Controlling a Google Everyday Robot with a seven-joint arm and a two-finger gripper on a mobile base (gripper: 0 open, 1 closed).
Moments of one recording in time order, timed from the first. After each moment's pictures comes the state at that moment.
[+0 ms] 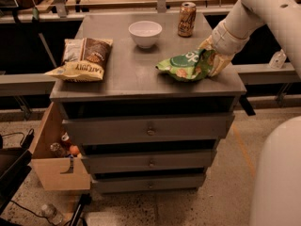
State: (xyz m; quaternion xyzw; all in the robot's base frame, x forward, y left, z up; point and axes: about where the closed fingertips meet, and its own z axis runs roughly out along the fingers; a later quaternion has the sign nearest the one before) arm 0.696 -0.203 0.845 -0.86 0.47 -0.06 0.19
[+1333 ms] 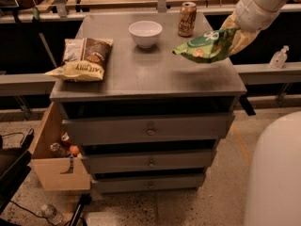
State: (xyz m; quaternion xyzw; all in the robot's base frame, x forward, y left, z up) arm 0.682 -0.245 0.925 -0.81 0.55 -0.08 0.19
